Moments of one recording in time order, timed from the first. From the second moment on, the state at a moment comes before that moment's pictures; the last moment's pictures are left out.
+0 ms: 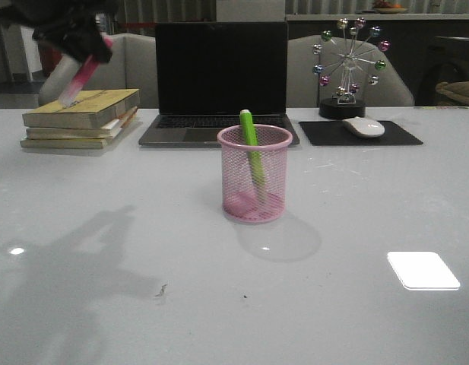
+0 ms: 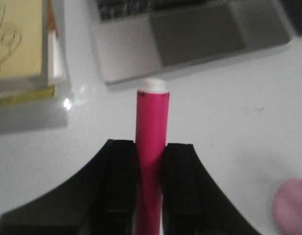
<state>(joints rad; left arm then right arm) -0.19 1.94 -1.78 -0.37 0.70 0.31 0.00 0.61 -0.67 -0.07 0.71 0.01</state>
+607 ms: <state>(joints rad) -0.58 1.88 -1.57 -0.45 0.09 0.36 0.00 0.61 -0.67 -0.09 0.76 0.01</state>
